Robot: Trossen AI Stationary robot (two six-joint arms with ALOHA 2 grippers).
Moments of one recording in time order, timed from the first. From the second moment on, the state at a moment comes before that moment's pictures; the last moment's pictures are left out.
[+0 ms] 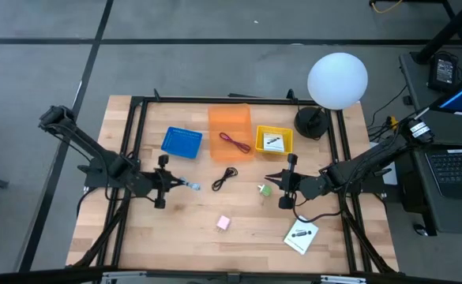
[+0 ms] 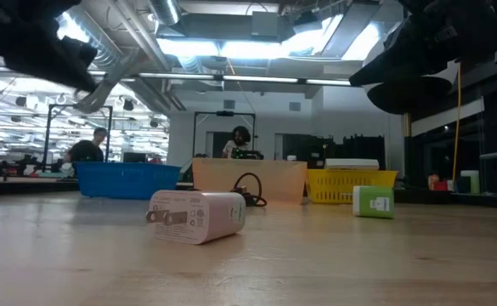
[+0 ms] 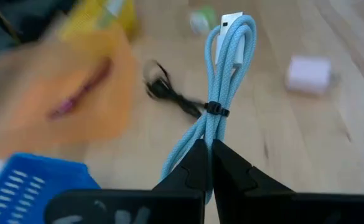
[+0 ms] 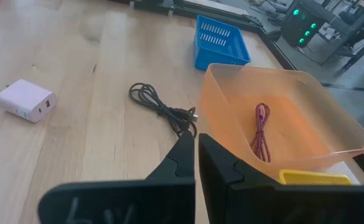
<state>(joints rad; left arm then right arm) -0.58 0.84 0.44 -0.29 -0.60 -0.24 0.46 1.20 0.56 0.09 0.69 0.08</state>
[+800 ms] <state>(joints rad) -0.47 0.71 0.13 0.42 -0.64 0.03 0.46 1.20 0.56 0.10 0.69 0.07</state>
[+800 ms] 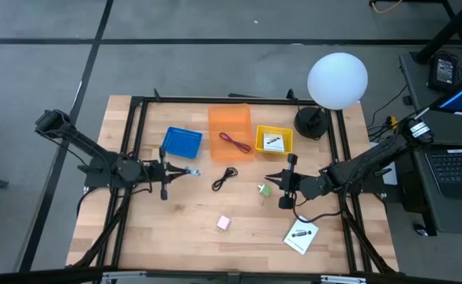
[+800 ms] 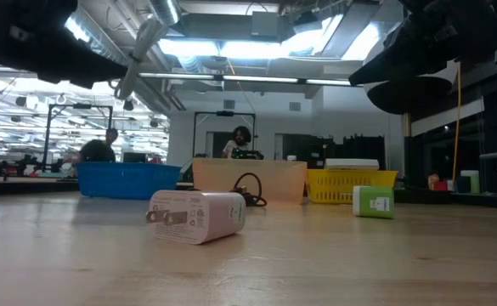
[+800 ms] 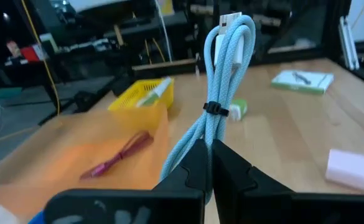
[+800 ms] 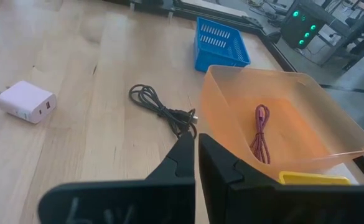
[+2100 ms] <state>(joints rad) 0.07 0.92 0.34 0.33 -0.35 0.11 0.20 1.20 0.56 0.33 0.68 -0.19</state>
